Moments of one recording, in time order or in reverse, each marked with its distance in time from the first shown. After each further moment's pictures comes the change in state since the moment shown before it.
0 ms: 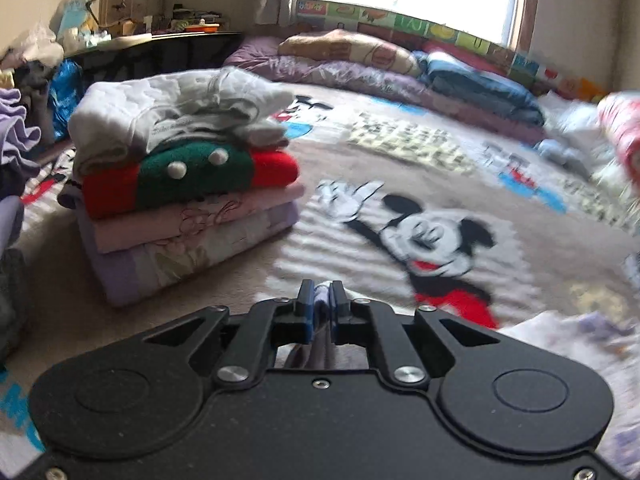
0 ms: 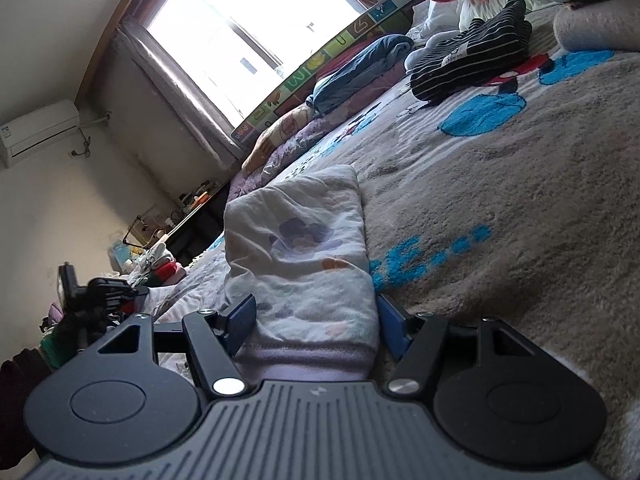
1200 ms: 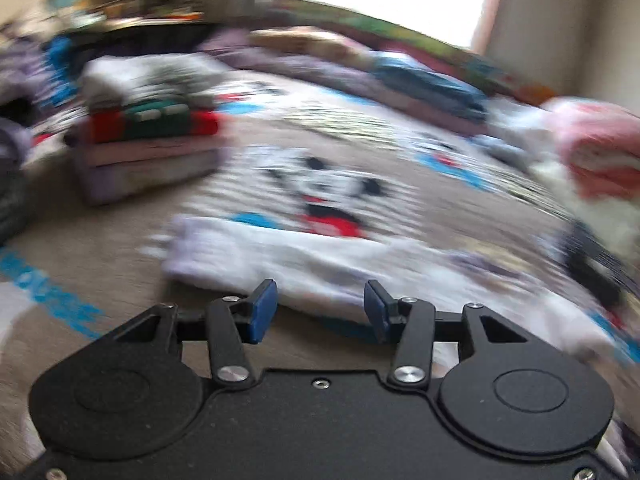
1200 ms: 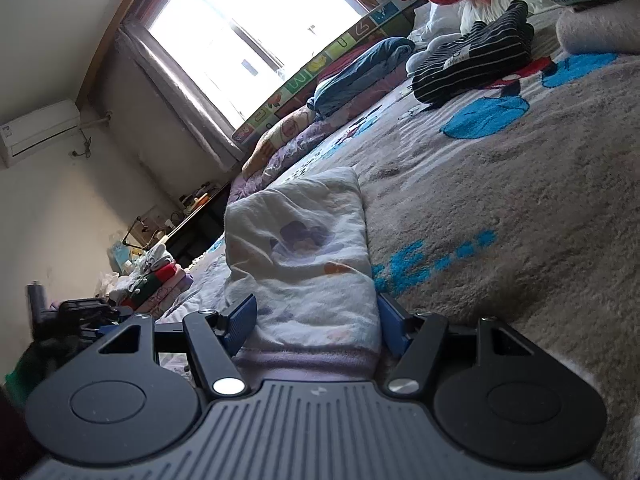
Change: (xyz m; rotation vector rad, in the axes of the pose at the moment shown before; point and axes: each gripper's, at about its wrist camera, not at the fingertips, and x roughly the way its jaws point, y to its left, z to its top) left arm -0.141 -0.098 -0.071 -0.001 0.000 -0.213; right arm 0.001 0.003 0.000 0.000 -0.005 -0.003
